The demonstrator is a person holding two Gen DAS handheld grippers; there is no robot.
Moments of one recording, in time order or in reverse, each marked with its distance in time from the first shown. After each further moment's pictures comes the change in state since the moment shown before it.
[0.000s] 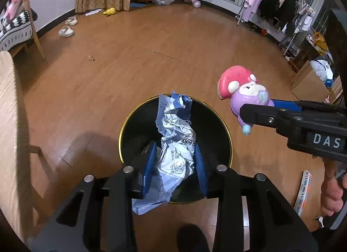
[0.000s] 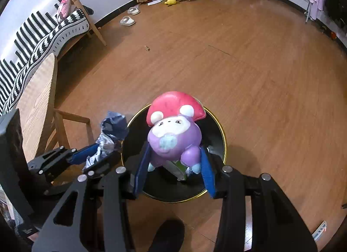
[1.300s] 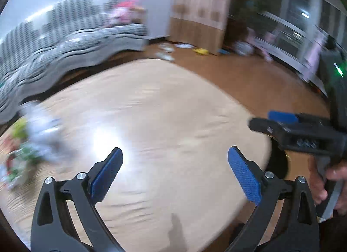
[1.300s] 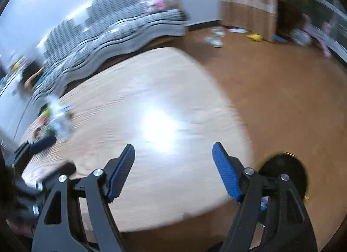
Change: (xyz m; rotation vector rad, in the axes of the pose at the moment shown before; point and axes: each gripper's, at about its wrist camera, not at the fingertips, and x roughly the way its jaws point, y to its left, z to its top) left arm -0.316 0.206 -0.131 -0.322 -0.296 0.434; right arm -0.049 0.344 -0.015 -0.407 -0.116 0.290
